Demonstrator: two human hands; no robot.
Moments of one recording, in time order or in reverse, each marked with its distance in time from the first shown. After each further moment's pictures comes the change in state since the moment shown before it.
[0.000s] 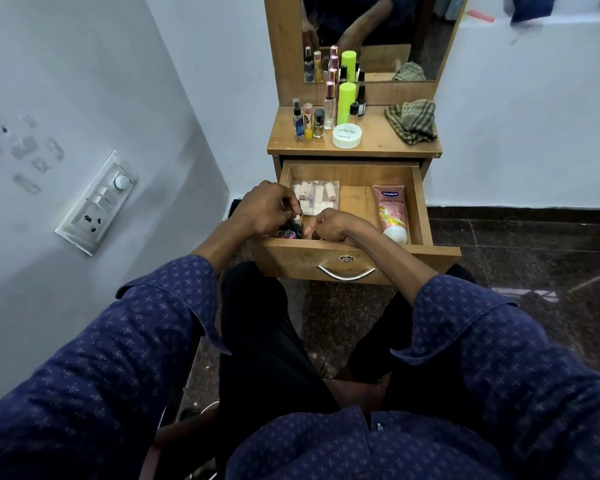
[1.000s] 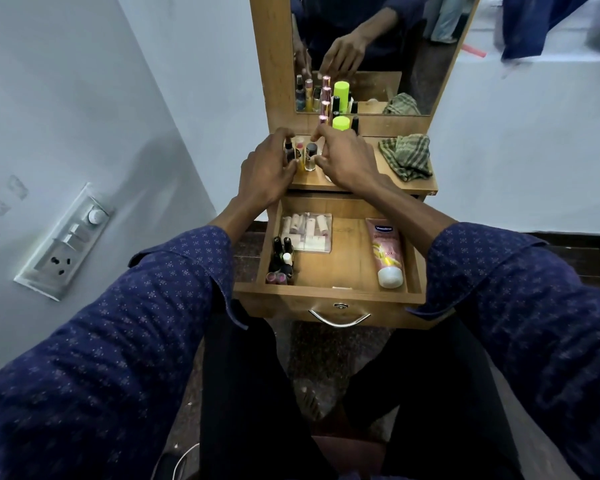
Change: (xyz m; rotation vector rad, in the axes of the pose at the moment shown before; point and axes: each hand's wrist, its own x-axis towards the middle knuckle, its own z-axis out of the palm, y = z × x) left_hand 0.113 0.009 -0.042 -0.018 0.499 0.006; right_hand 0.037 -0.051 -0.141 -0.335 0.899 -0.354
